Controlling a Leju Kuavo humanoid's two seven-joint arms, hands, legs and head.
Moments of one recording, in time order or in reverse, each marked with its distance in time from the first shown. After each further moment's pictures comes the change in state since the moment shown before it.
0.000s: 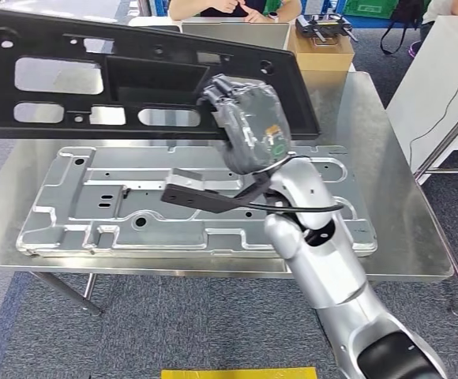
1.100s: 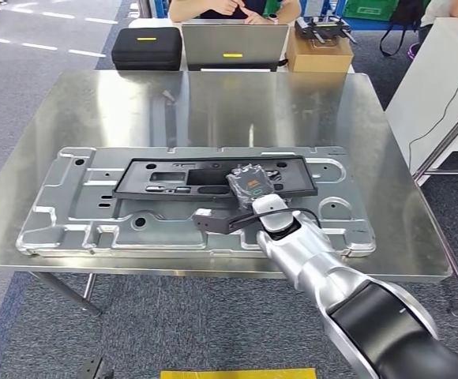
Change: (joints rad) left arm -0.045 0.001 -0.092 0.000 -0.073 -0.026 -0.067; right arm -0.224 0.042 0.099 1.156 0.200 -0.064 0.156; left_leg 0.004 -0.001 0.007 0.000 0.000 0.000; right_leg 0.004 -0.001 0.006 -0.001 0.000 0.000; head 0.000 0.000
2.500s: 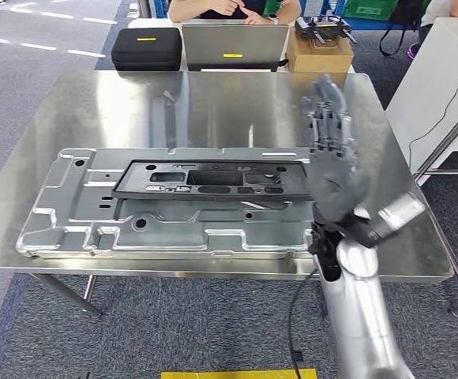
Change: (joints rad) left arm 0.057 0.002 0.024 0.000 0.111 0.013 -0.084; right arm 0.530 -0.023 -0.455 -1.285 -1.370 0.412 -0.663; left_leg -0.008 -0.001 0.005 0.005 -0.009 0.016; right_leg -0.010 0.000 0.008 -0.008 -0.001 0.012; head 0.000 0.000
